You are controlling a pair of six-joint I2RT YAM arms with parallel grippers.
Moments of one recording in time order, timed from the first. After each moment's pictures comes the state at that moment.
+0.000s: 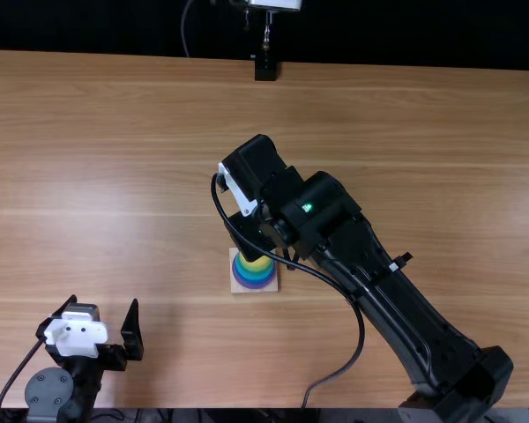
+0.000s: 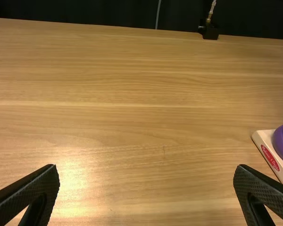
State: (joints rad) left arm -0.05 0.01 0.11 -0.40 0.06 -0.10; right arm 0.68 1.89 1.93 -1.23 -0.03 0.05
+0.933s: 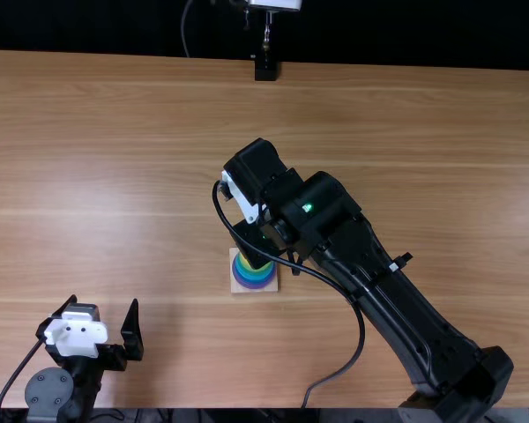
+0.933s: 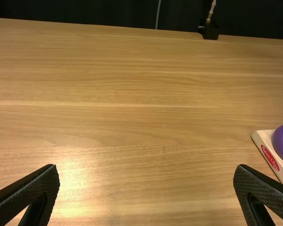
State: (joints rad) left arm -0.05 0.01 0.11 -0.40 0.06 -0.10; right arm 0.68 1.89 1.93 -1.31 -0.03 0.04
